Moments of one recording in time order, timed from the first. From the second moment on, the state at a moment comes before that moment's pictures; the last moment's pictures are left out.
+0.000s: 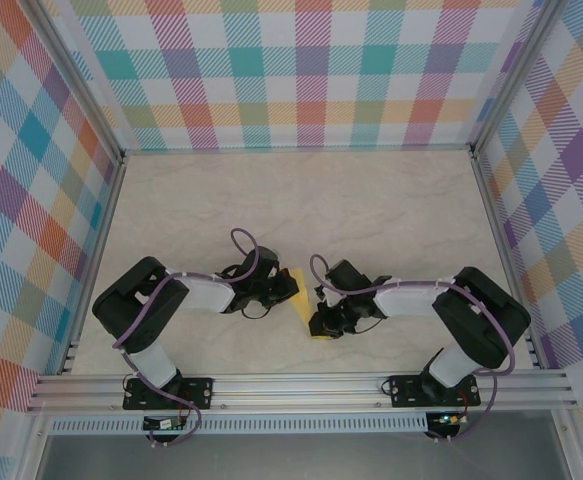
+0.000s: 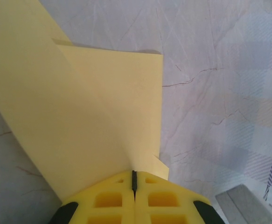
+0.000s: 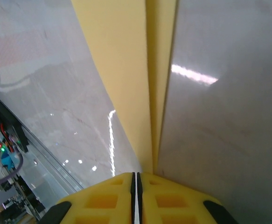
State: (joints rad) left arm -0.72 1.70 0.64 0.26 0.27 -1.08; right arm 0.81 1.55 0.59 -0.21 -0.63 0.78
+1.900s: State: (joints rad) left arm -0.76 1.29 0.83 -0.46 -0.01 -1.13; right arm 0.70 1.27 0.67 -0.30 -0.21 0.84
